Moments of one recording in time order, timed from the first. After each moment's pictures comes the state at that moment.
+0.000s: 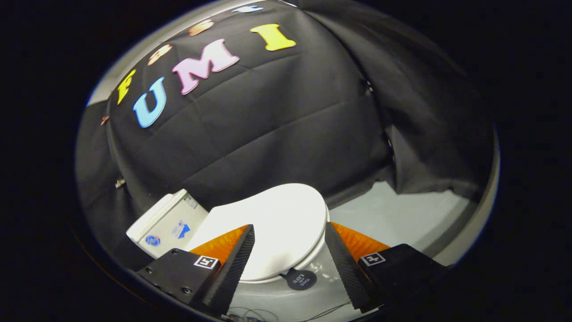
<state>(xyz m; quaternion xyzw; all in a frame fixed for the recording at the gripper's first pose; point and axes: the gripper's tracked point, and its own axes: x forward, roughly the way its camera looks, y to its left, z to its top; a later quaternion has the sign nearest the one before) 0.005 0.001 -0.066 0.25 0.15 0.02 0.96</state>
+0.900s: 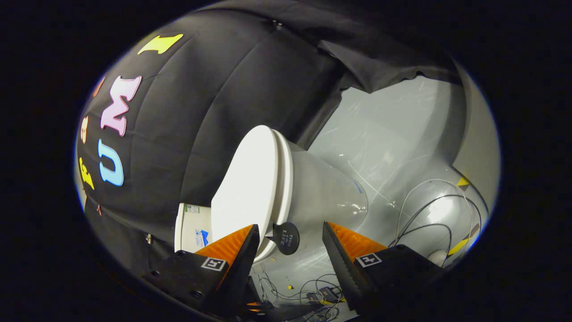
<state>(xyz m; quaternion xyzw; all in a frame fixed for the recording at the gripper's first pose) -0.028 0.010 -0.158 0.49 0.32 -0.02 0.81</state>
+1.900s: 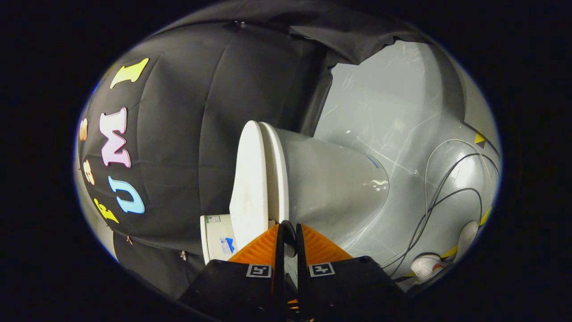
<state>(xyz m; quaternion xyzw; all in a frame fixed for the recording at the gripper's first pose) -0.017 0.030 -0.168 0.60 0.32 0.02 0.74</state>
